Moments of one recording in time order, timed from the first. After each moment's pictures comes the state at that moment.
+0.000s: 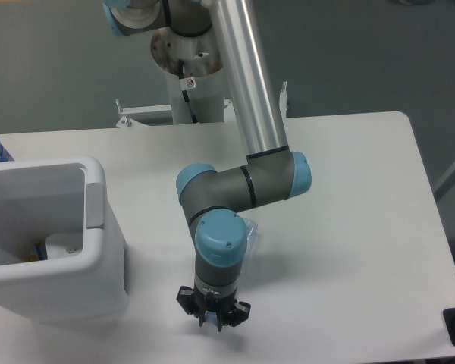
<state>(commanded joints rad) 2.28 -2.27 -1.42 -0.82 1.43 0.55</state>
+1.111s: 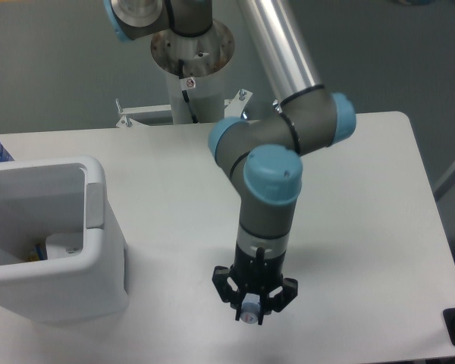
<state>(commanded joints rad) 2.42 -2.08 -1.32 -0.81 1.23 0.52</state>
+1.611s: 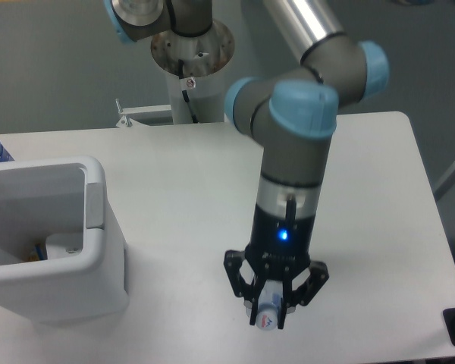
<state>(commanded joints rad) 2.42 -1.98 -1.19 -0.78 1.17 0.32</state>
